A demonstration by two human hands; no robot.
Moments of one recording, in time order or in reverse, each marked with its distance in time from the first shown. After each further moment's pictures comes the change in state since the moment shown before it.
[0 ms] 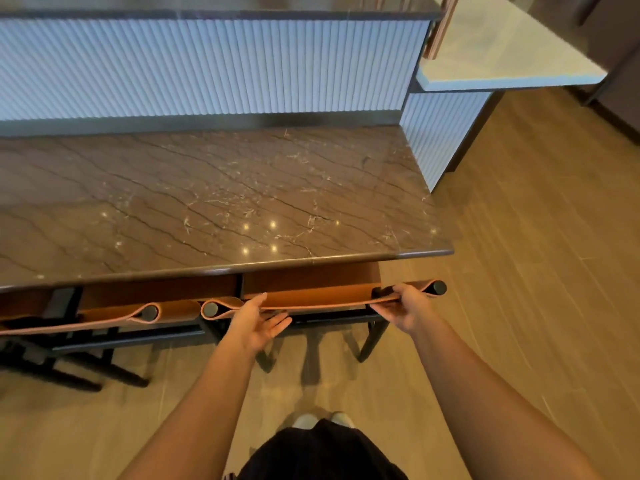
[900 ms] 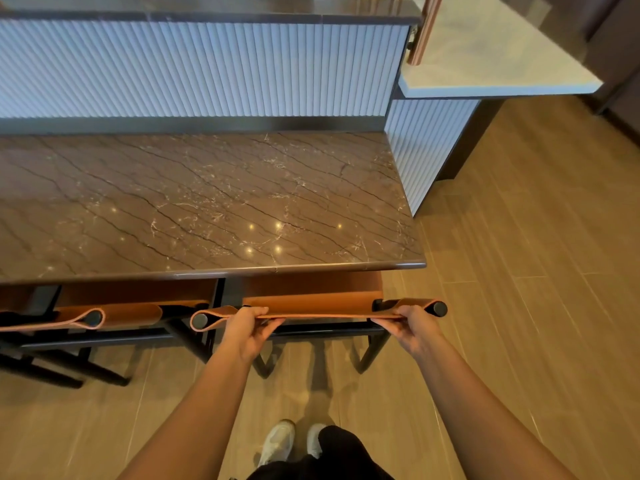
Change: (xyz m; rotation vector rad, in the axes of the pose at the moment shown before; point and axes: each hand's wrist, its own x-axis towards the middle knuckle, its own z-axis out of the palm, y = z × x) left_hand 0.003 -0.051 0.067 -0.011 0.090 0.105; right_hand 0.016 -0.047 -0.071 0.089 -0.032 -0.063
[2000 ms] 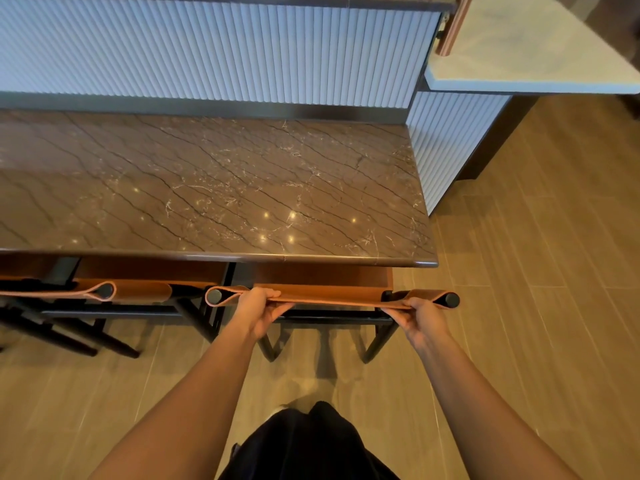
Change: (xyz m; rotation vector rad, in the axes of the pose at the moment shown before) left_hand 0.007 -0.002 0.005 0.089 -0.115 0.049; right_hand 0.011 -0.004 -0.001 0.023 -0.063 -0.066
